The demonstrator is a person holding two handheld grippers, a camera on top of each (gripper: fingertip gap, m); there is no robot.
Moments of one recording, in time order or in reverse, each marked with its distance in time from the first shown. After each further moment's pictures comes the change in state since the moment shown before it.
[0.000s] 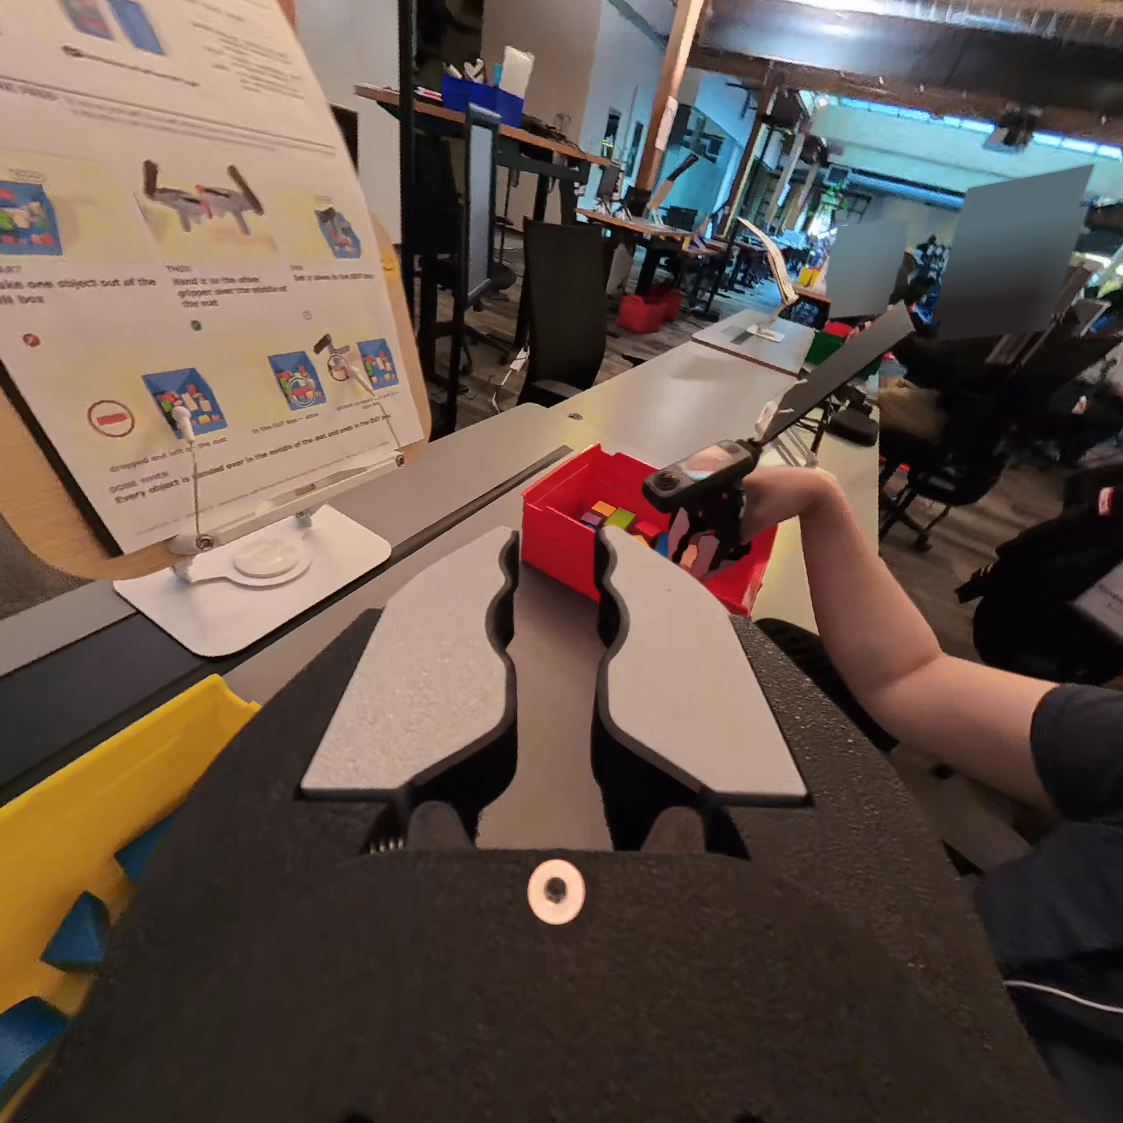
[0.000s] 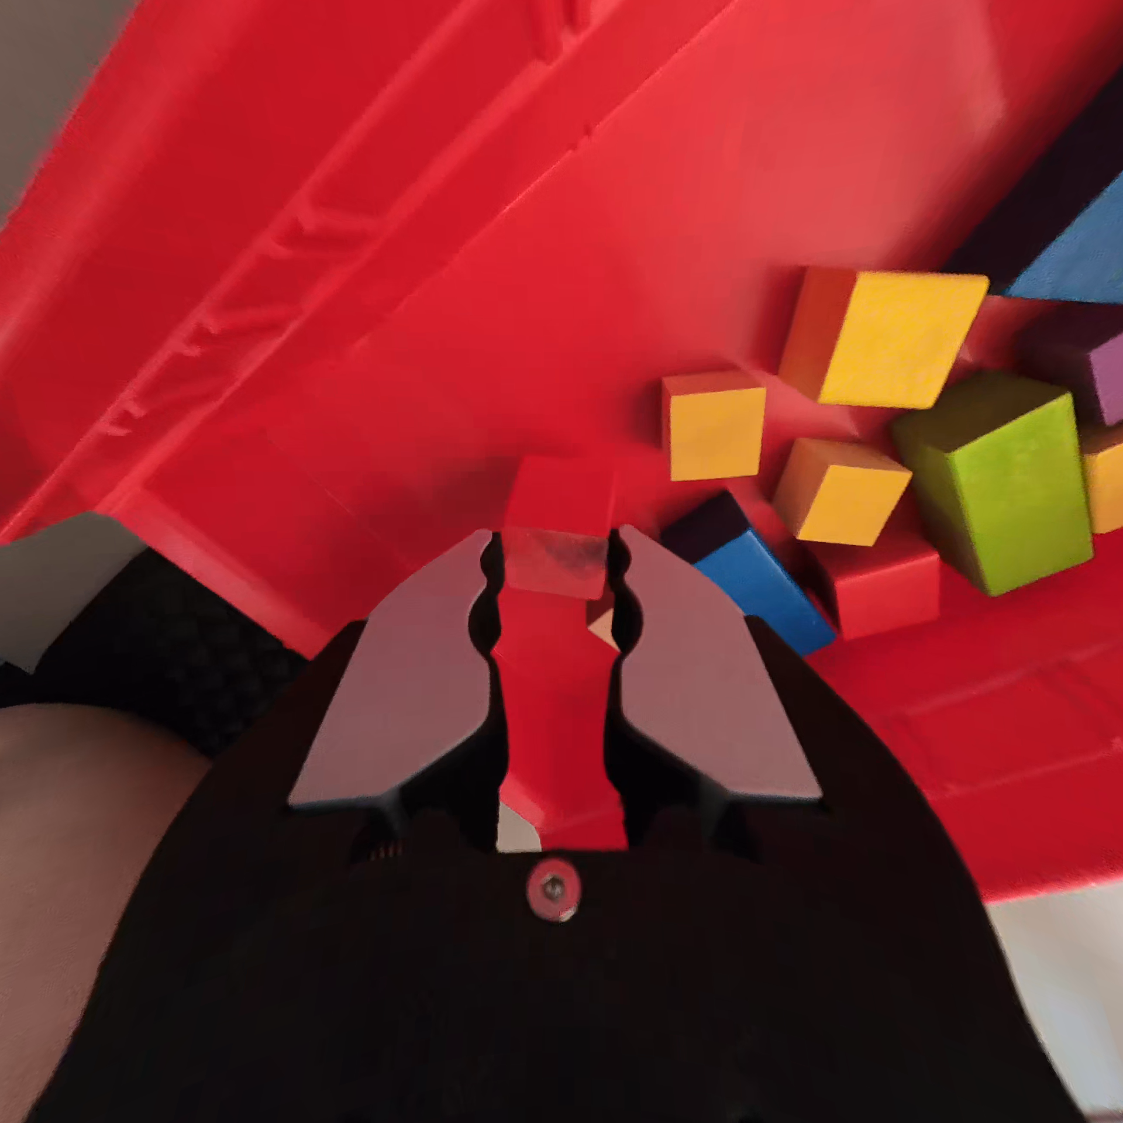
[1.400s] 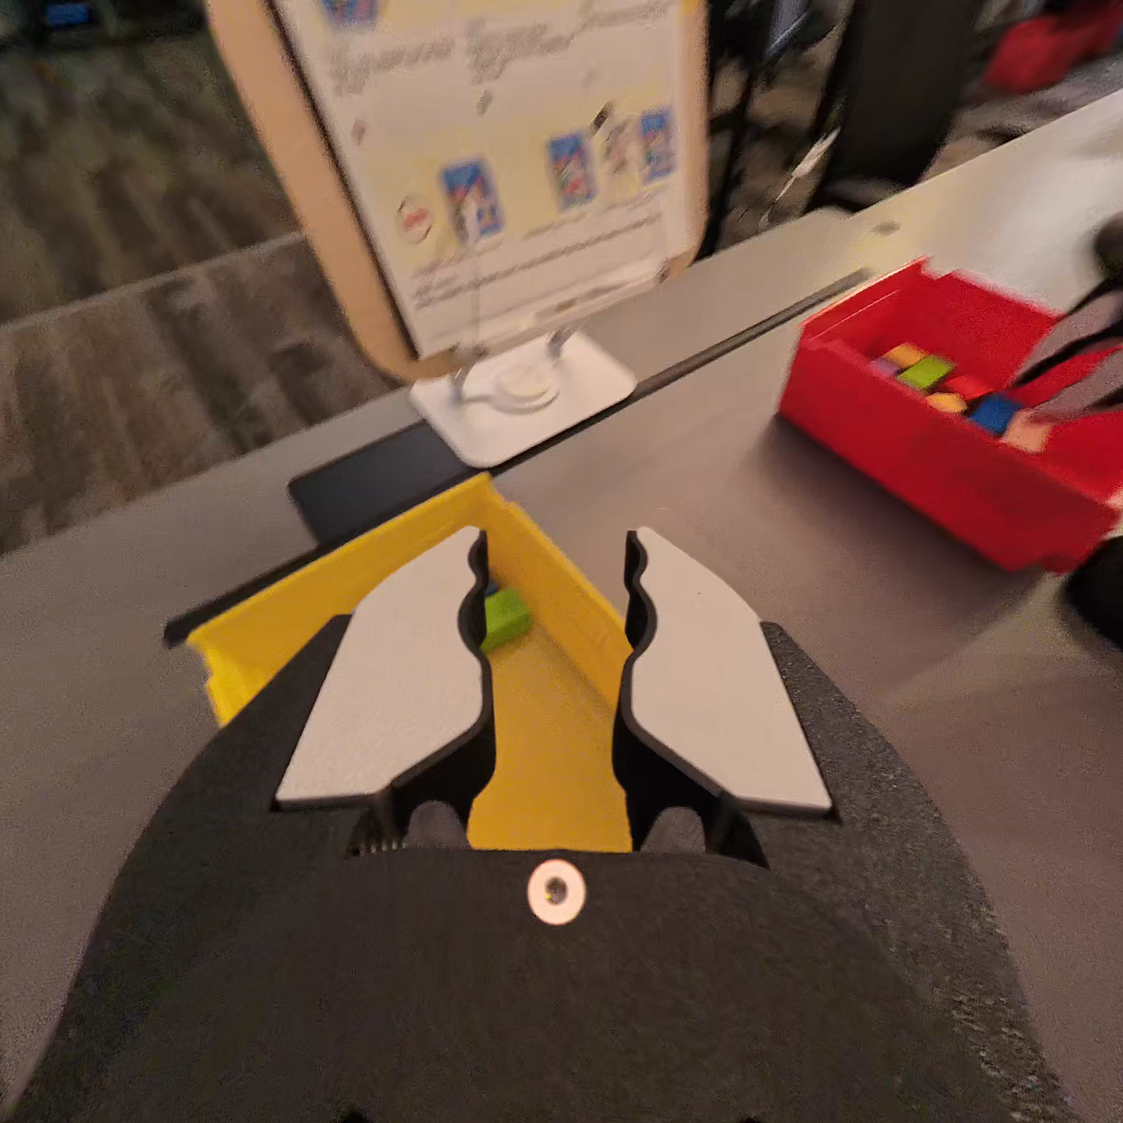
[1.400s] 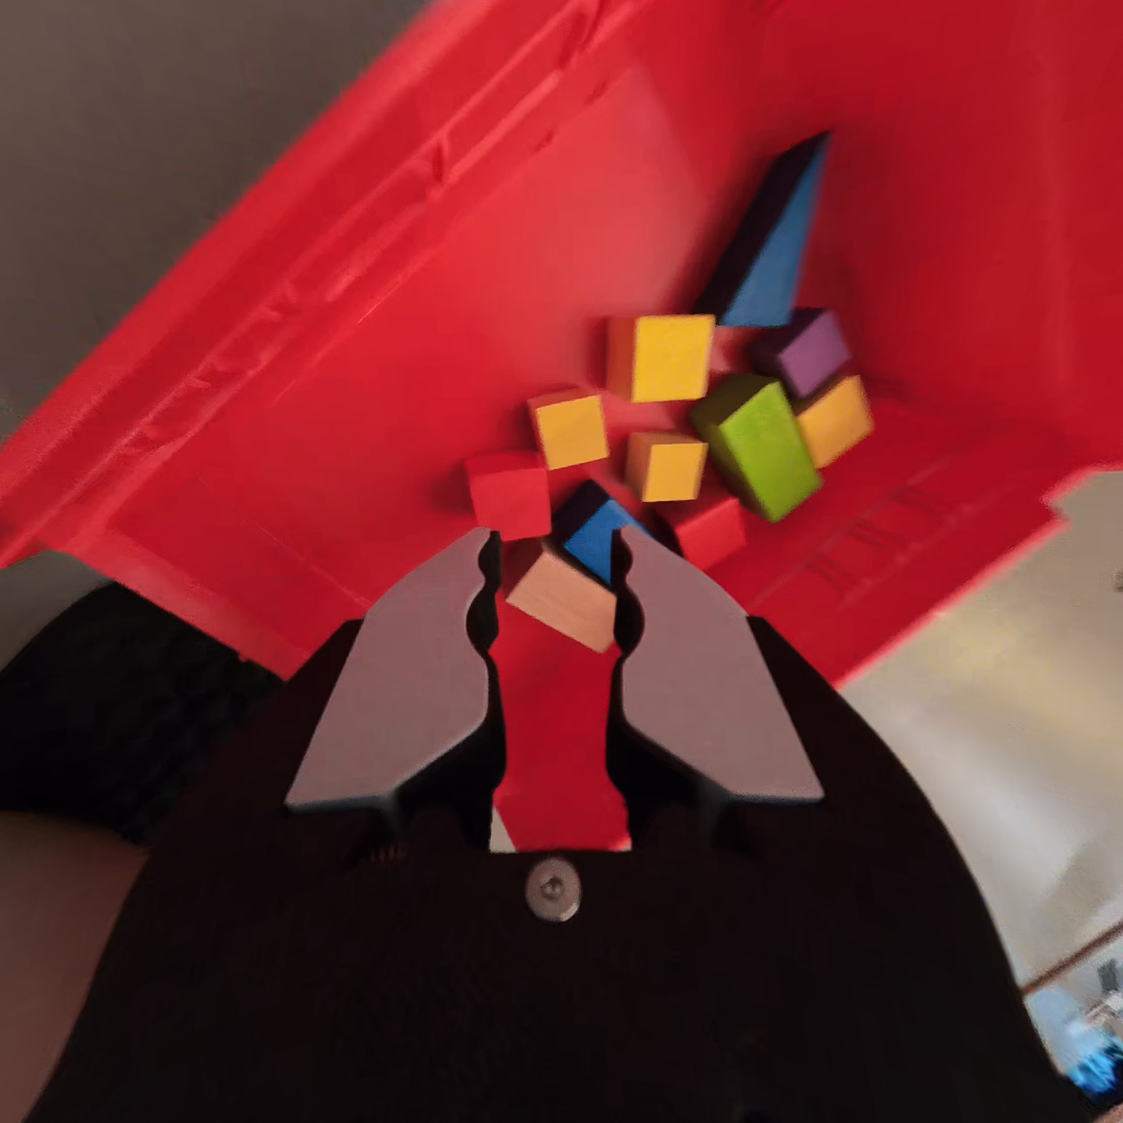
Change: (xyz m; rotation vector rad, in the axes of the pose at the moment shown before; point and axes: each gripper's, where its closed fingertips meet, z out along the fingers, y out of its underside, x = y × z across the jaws) left arm -0.088 0.057 -0.040 -0.287 -0.463 0.086; right arm 0.024 -0.010 -0.051 0.128 0.290 0.029
